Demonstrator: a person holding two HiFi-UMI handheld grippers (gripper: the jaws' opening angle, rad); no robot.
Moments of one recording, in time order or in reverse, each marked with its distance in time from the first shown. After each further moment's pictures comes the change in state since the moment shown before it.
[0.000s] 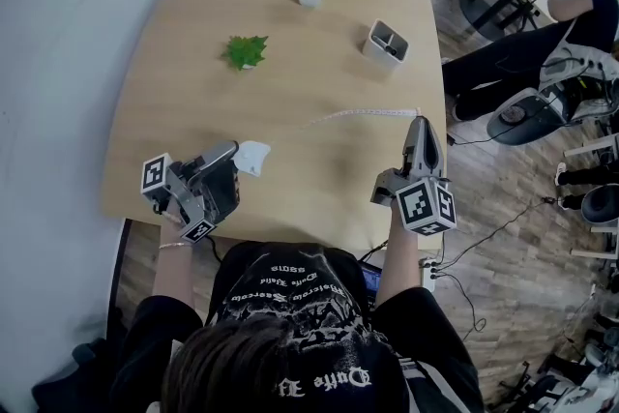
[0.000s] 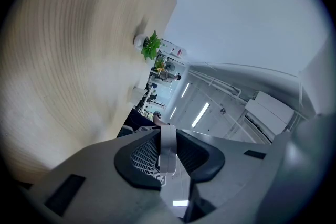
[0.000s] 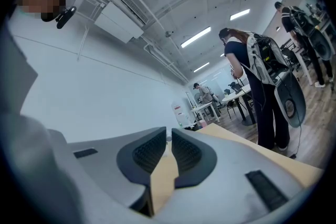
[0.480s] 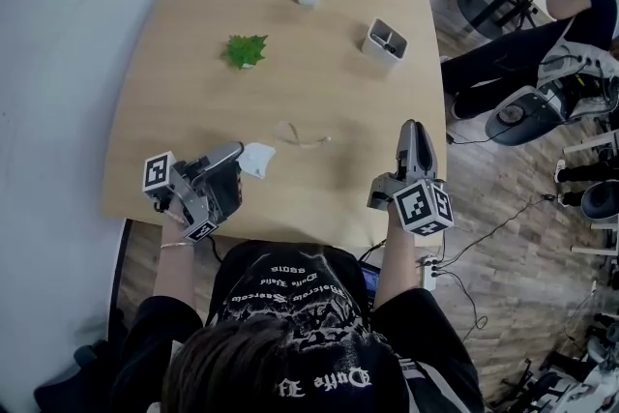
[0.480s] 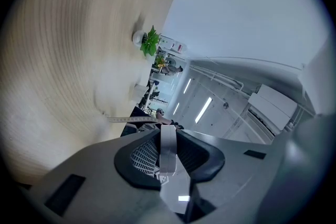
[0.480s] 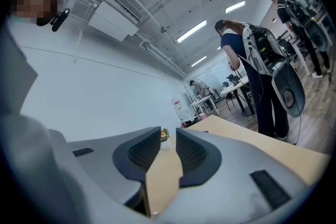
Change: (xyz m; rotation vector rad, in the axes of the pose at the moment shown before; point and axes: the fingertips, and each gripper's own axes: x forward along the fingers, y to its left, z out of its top) left arm 0.003 0.003 -0.006 0.036 0.043 0.037; right arm -0.008 -0.001 -0.023 0.062 0.052 0.000
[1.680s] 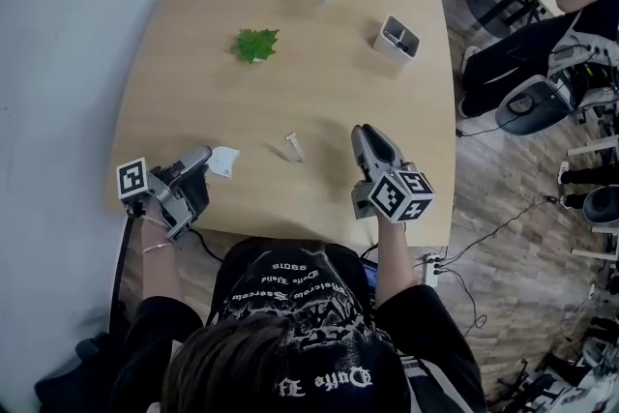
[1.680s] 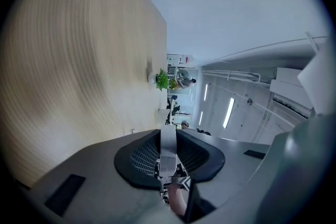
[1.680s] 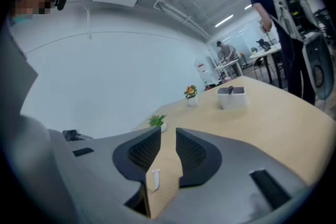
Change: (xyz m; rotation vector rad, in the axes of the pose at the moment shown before) left arm -0.095 0.012 0.056 0.175 -0.171 0.279; right arm 0.019 0.072 -0.120 -0.059 0.435 0.269
